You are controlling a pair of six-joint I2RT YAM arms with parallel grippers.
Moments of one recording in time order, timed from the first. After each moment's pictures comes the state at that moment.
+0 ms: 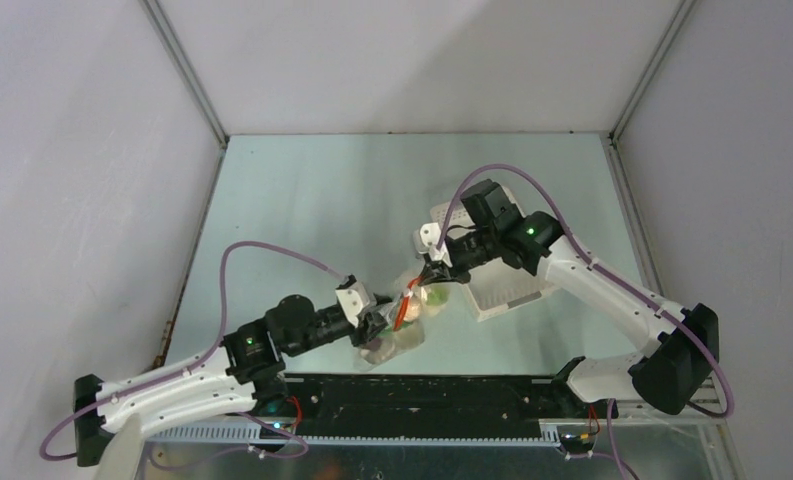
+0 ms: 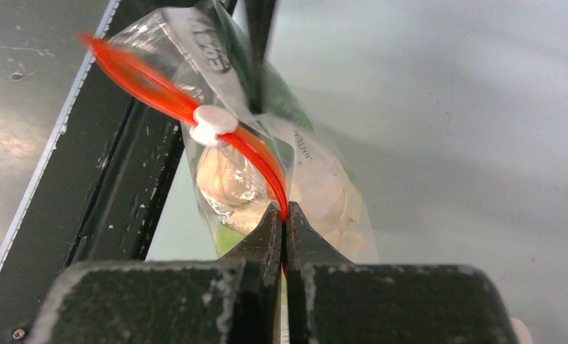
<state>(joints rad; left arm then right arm) -1.12 0.56 0.42 -0.01 0.01 0.06 0.72 1.33 1.22 -0.71 -0.87 -0.87</state>
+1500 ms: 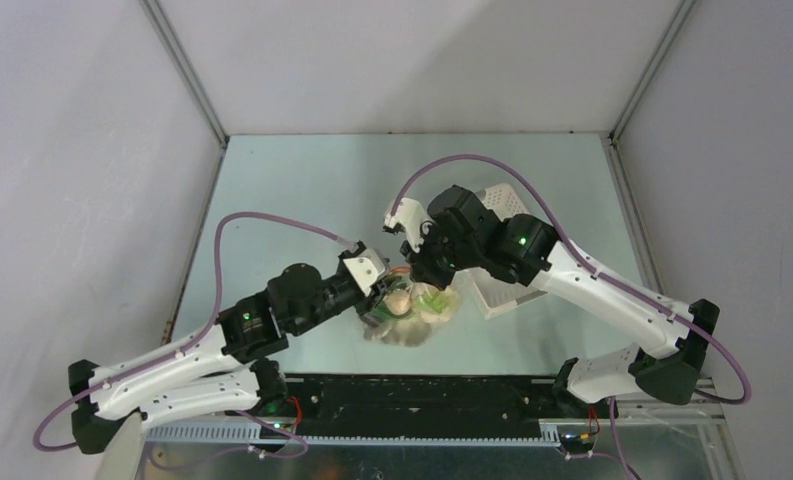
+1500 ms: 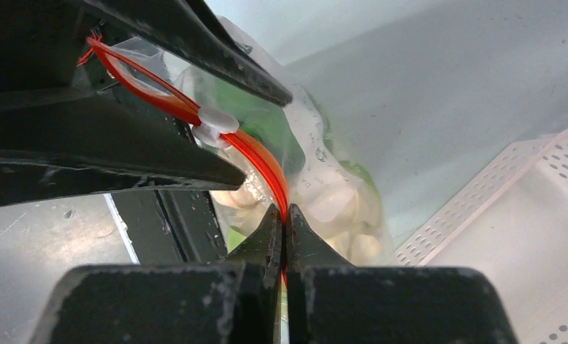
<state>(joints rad) -1.12 0.74 0.77 -0.18 -0.18 0.17 1.00 1.37 1.48 -0.85 -0.18 -0.09</state>
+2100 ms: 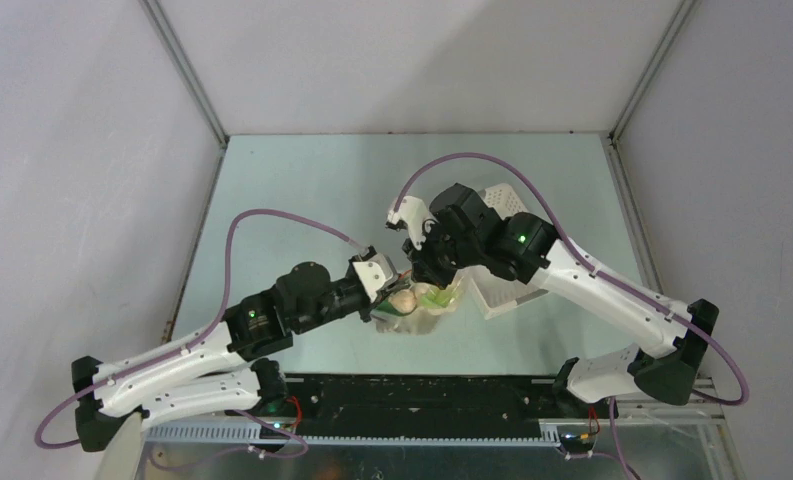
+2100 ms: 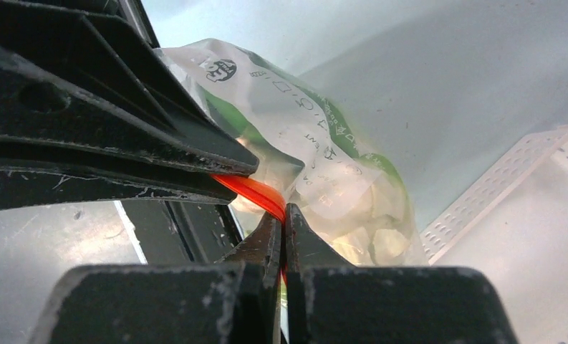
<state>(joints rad) -1.12 0.78 0.77 -0.20 -0.05 0.16 0.98 1.37 1.47 -0.85 -0.19 -0.08</state>
